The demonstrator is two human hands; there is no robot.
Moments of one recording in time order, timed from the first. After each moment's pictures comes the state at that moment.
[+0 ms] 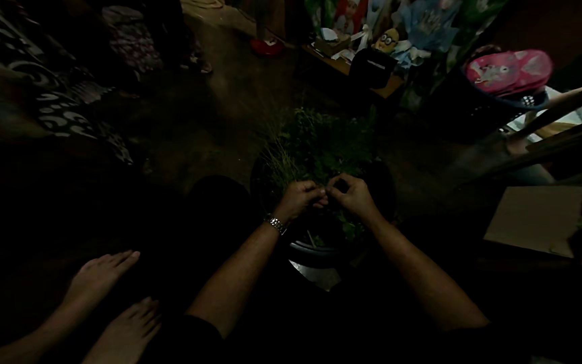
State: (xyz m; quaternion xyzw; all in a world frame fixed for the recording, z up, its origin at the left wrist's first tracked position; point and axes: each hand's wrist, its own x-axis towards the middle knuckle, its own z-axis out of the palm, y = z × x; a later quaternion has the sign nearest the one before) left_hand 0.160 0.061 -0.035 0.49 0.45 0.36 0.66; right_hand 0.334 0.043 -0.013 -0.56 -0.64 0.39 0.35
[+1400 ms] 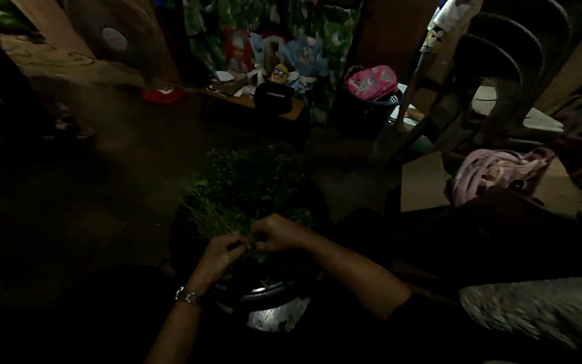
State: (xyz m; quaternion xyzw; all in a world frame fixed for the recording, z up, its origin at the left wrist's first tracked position) left_hand 0.144 0.060 -0.036 0.77 0.40 0.25 0.43; right_hand 0.354 0.040 0.001 -0.43 -0.81 0.34 0.20
